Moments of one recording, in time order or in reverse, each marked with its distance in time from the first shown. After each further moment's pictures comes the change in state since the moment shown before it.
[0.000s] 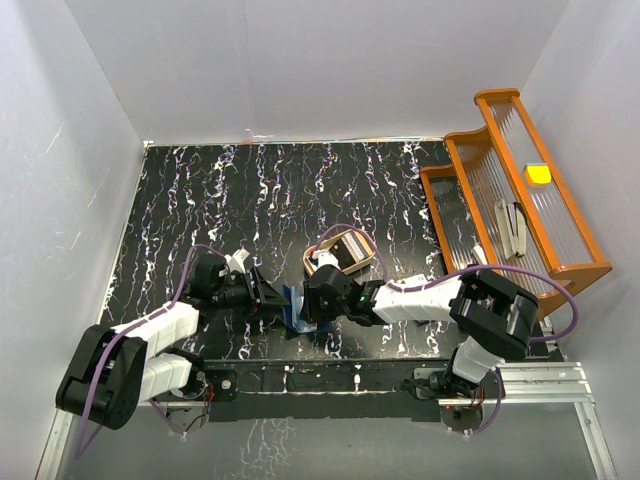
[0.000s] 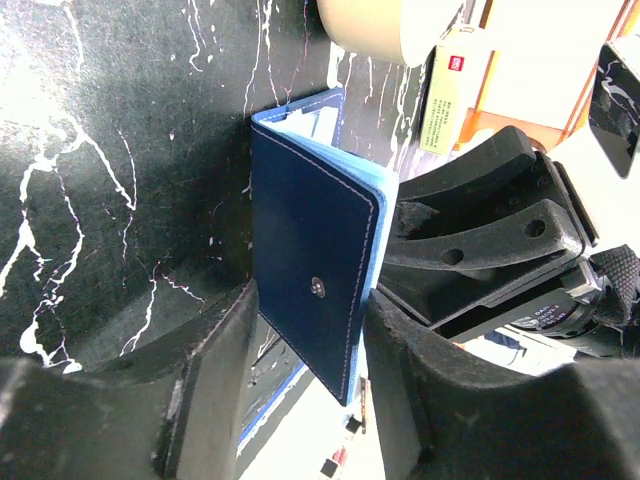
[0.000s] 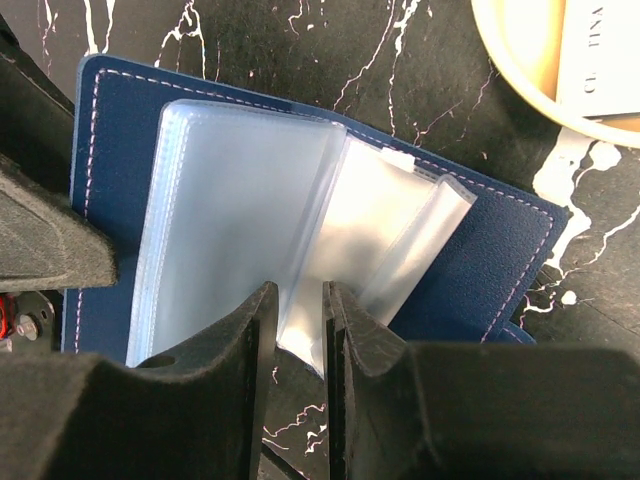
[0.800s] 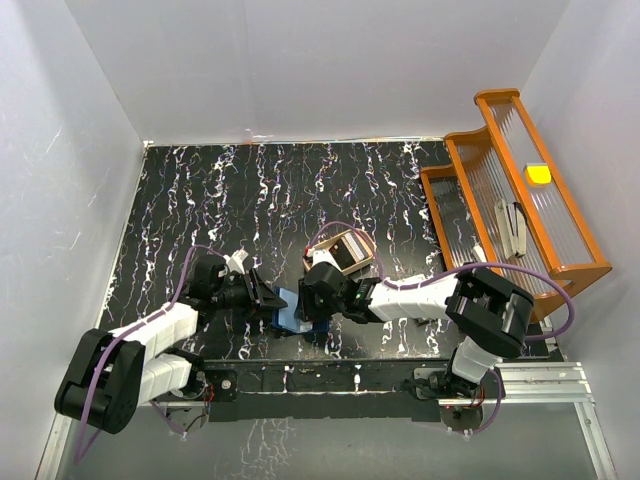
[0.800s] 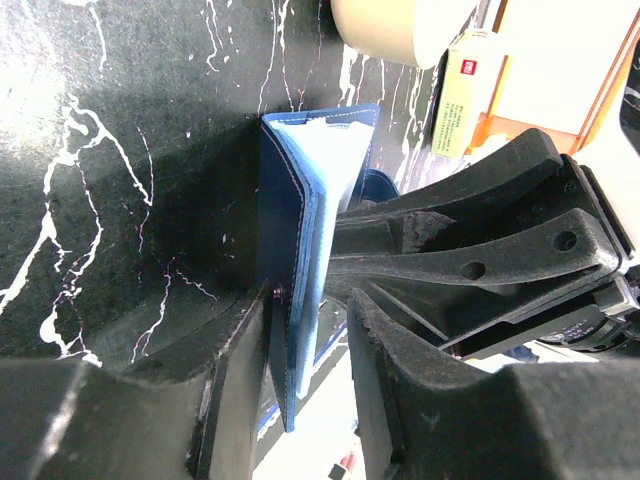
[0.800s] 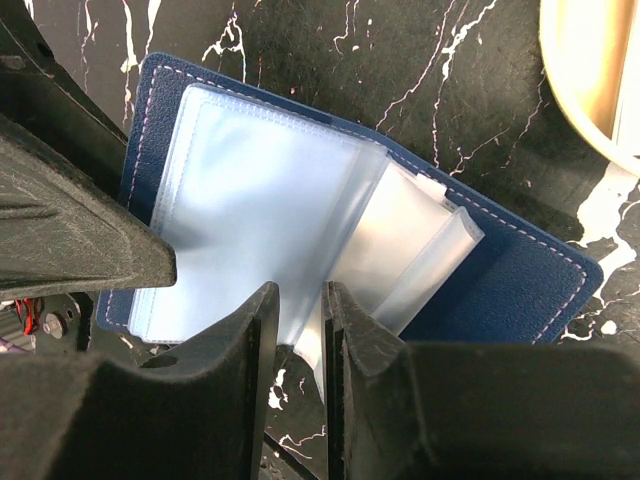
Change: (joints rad) left arm 0.000 -0.021 0.006 -0.050 -0.027 0.027; right arm 0.001 0.025 0.042 0.003 -0.029 -0.006
